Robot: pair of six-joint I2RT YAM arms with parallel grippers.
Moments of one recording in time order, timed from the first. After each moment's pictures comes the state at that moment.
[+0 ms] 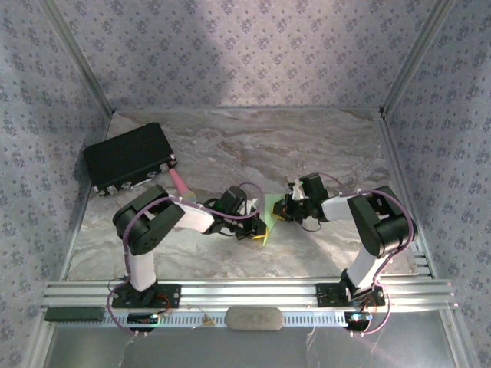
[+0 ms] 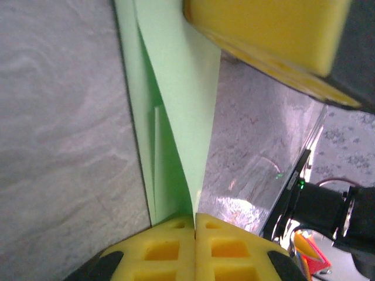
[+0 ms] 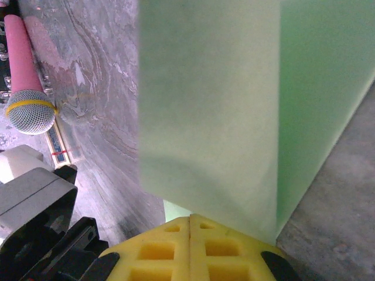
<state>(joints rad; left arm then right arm) -0.86 1.86 0.76 0.31 0.67 -1.00 0.36 1.69 0.59 0.16 -0.68 0.76</state>
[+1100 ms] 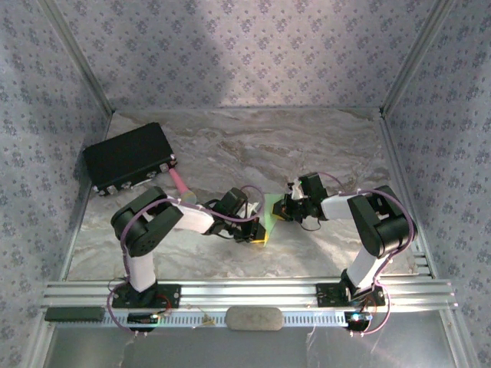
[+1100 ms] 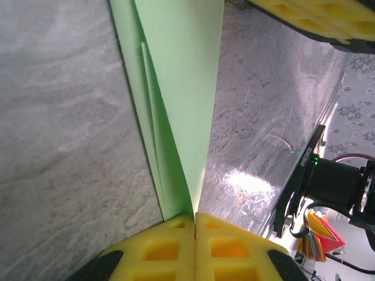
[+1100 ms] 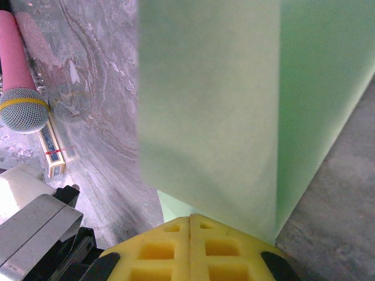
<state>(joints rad) -0.87 1.84 0.76 0.23 0.69 -0.92 0.37 1.69 0.61 0.12 -0.66 0.75</state>
